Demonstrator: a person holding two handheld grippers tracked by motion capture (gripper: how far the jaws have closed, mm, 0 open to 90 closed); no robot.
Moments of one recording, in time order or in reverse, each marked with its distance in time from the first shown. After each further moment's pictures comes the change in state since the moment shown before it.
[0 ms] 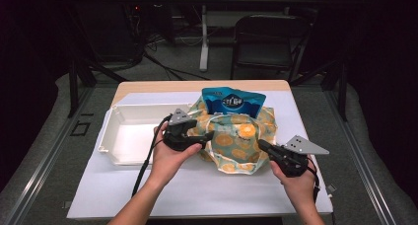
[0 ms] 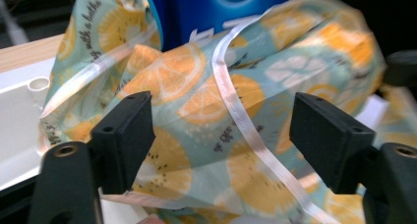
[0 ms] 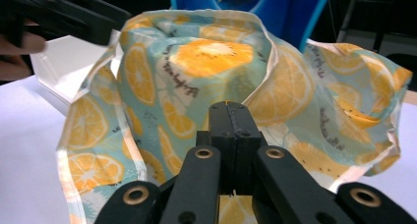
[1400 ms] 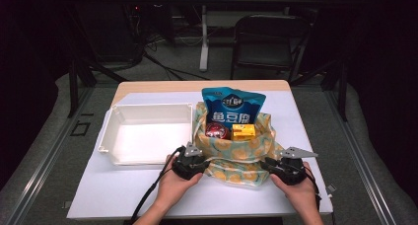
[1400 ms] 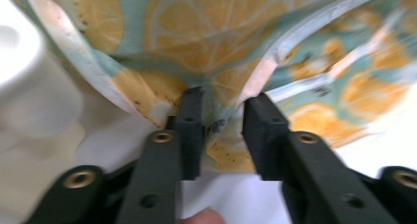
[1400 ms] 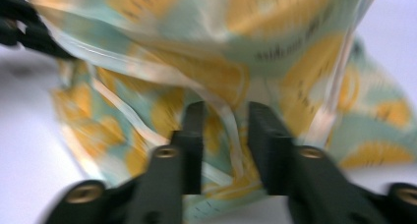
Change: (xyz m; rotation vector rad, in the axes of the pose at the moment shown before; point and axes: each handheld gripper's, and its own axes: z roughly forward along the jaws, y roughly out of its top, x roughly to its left) left arm -0.008 -0.097 0.036 0.176 -0.025 0.024; right arm -0.023 -0.060 0.011 0.295 -0.022 0.122
